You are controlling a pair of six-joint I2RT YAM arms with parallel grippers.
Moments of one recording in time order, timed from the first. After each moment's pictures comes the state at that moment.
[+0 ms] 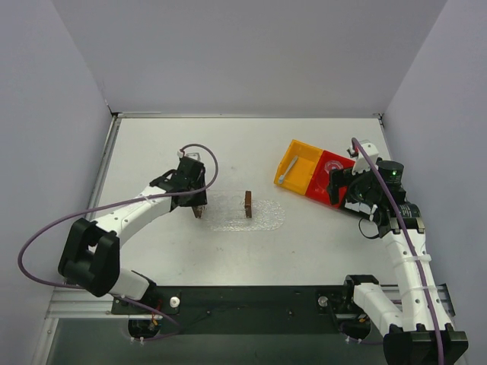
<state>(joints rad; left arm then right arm) -0.49 1.44 0.96 -0.48 -0.20 -0.52 0.01 0.87 0.89 -0.58 -0.21 -0.19</state>
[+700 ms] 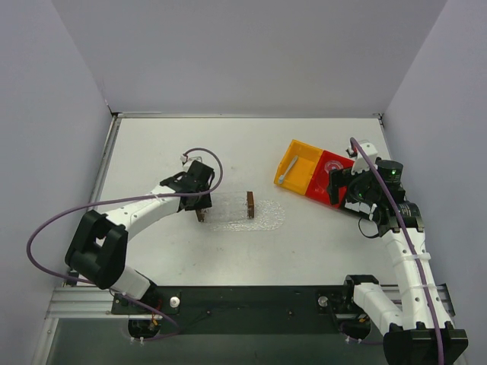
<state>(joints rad) -0.56 1.51 0.97 -0.50 -0.30 -0.65 0.01 0.88 0.89 -0.58 -0.21 -0.20</state>
